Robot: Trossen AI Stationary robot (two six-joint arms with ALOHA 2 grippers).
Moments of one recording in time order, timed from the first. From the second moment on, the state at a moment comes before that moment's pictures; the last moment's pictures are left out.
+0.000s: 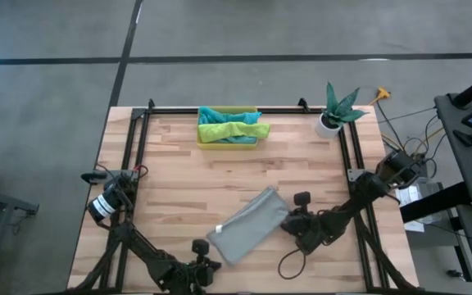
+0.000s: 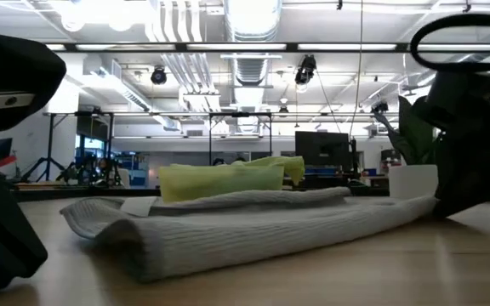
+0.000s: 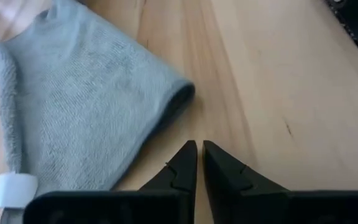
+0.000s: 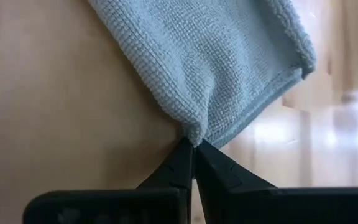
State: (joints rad) left arm -0.90 2.10 1.21 -0.13 -0.79 -0.49; right arm 0.71 1.73 0.77 -0.48 0.62 0.45
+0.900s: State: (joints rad) left arm -1.06 2.09 1.26 -0.19 -1.06 -0.26; right arm 0.76 1.74 0.88 -0.46 0.48 0.58
